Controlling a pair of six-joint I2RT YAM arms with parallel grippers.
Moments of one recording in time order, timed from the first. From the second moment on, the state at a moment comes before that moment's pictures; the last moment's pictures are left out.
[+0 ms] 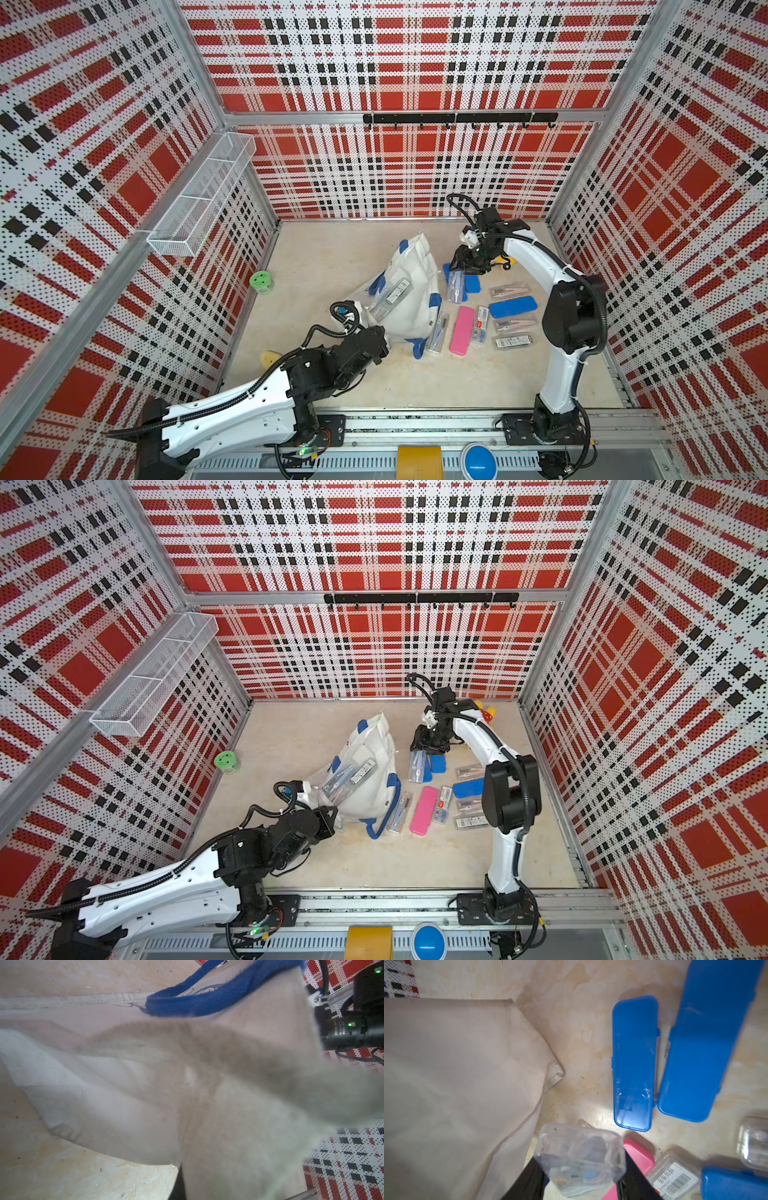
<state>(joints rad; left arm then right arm) -1.11 0.82 0.65 -0.51 -0.54 -1.17 0.31 2.01 1.78 -1.03 -0.40 0.28</state>
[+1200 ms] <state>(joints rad) -1.13 0.82 0.65 -0.52 -0.51 -1.17 0.38 2.07 1.95 -1.07 -0.25 0.33</state>
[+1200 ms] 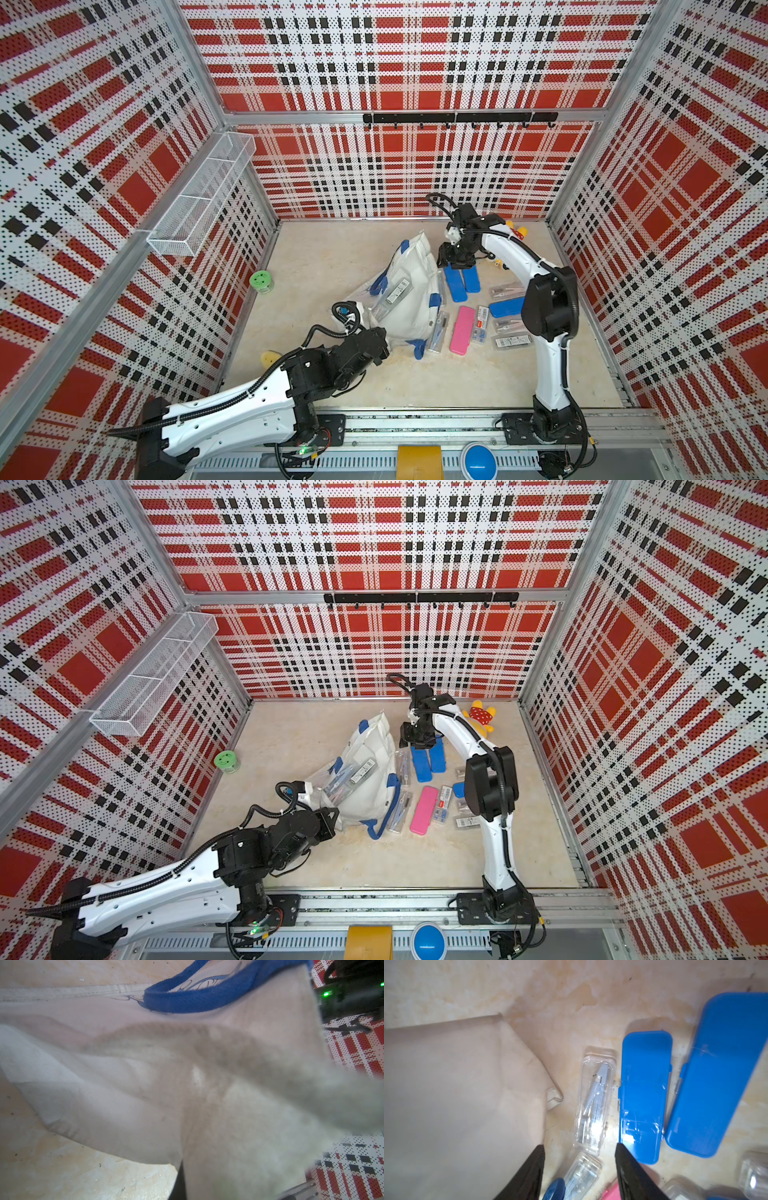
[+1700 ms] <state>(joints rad) -1.19 0.84 0.65 -0.52 -0.57 -1.16 0.58 1.45 1.38 -0.72 -0.37 0.86</state>
